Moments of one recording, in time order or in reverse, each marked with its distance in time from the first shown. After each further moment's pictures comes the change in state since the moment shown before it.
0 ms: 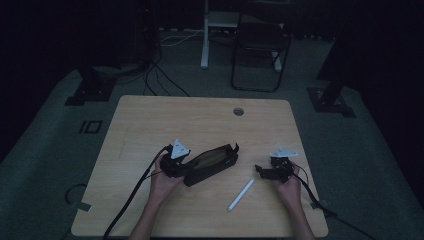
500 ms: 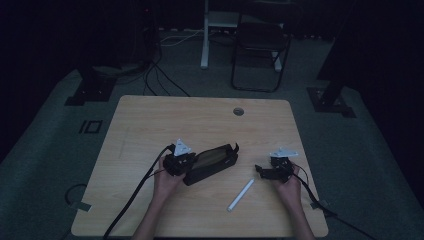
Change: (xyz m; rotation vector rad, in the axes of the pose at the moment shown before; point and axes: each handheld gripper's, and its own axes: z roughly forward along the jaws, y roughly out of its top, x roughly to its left) left arm 0.005 -0.006 0.022 0.038 -0.015 -0.040; right arm 0.000 0.000 0.000 0.000 0.000 0.000
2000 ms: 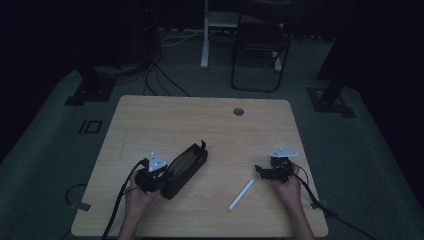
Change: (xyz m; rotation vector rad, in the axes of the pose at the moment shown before) left arm 0.011 -0.045 -0.070 0.101 0.142 -0.023; right arm 0.000 0.000 0.000 0.000 0.000 0.000
